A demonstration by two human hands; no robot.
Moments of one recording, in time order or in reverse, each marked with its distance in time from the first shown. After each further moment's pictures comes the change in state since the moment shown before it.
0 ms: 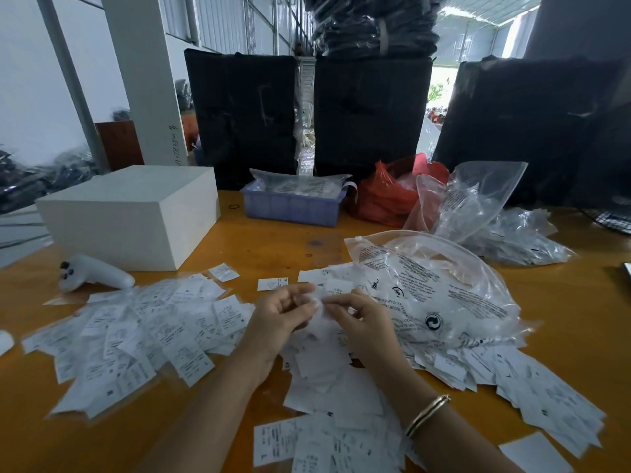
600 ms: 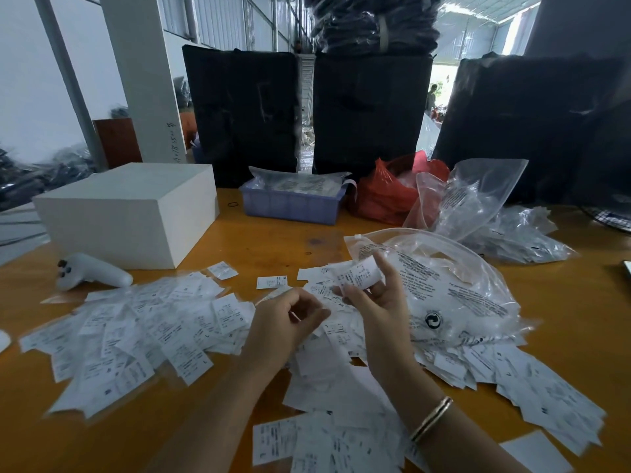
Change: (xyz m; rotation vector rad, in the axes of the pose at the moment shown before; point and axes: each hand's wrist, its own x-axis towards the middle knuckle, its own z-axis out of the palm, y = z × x) left_hand -0.005 0.002 0.007 0.596 0.022 0.396; right_hand -0.003 -0.014 -0.005 0.633 0.149 -0.011
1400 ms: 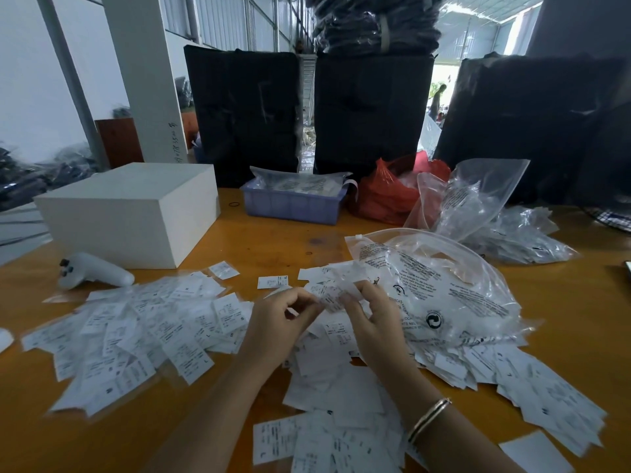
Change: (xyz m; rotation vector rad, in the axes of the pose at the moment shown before) left_hand 0.000 -0.006 -0.005 0.005 0.039 0.073; right_hand -0.001 0.007 -0.006 -0.806 -0.100 -0.234
